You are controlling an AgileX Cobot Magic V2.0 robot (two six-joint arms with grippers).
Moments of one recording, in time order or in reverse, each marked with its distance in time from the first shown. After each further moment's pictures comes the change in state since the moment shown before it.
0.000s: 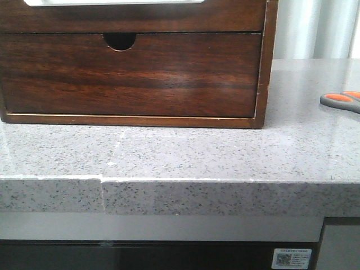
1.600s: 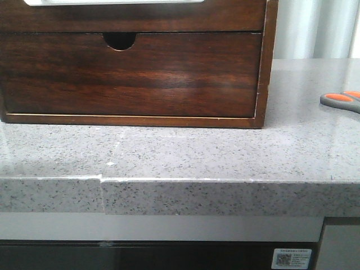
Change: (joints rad) left arm -0.112 0.710 -0.527 -1.270 0.256 0.511; right arm -0.003 0.209 -0.430 0.359 0.269 -0.106
